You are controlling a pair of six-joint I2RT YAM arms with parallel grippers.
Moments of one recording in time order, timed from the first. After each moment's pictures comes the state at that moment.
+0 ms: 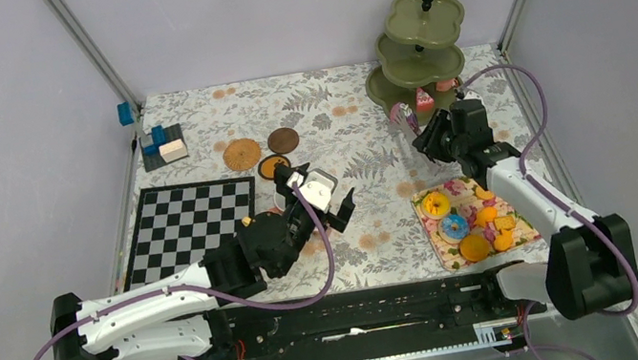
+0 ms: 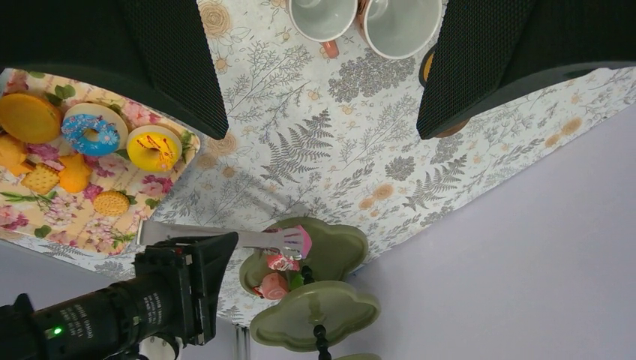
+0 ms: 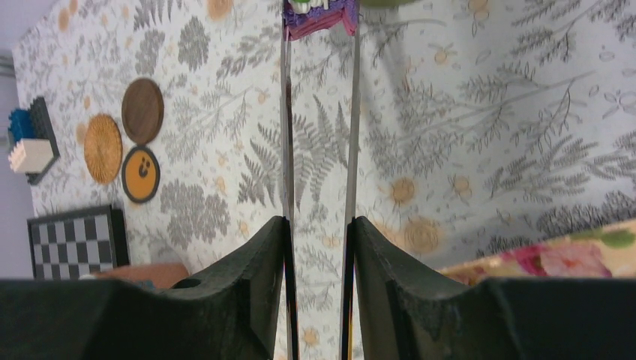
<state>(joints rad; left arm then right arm) -1.28 1.00 0.82 0.18 -0.62 0.19 0.17 1.21 0.80 -0.23 -0.06 0.64</state>
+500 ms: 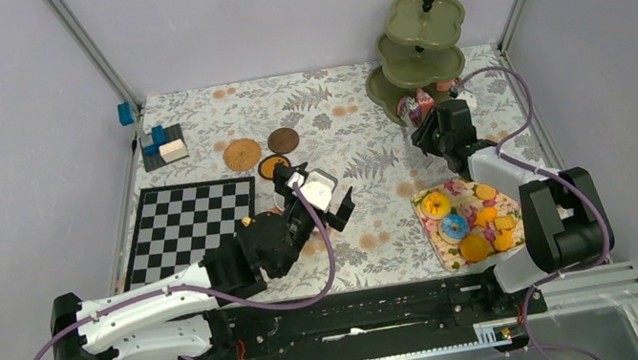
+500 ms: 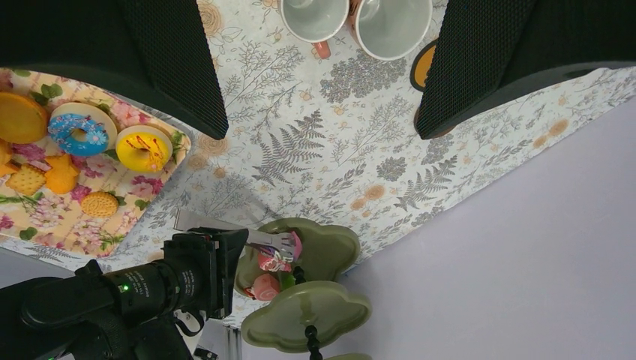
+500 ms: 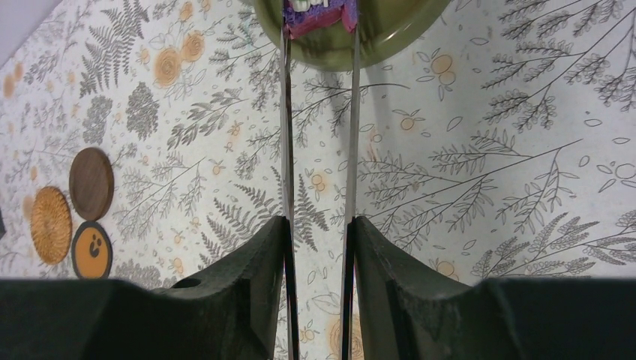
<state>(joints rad) -1.28 1.00 0.82 0.18 -0.64 0.21 0.17 1.48 0.78 0.09 0.06 0.66</state>
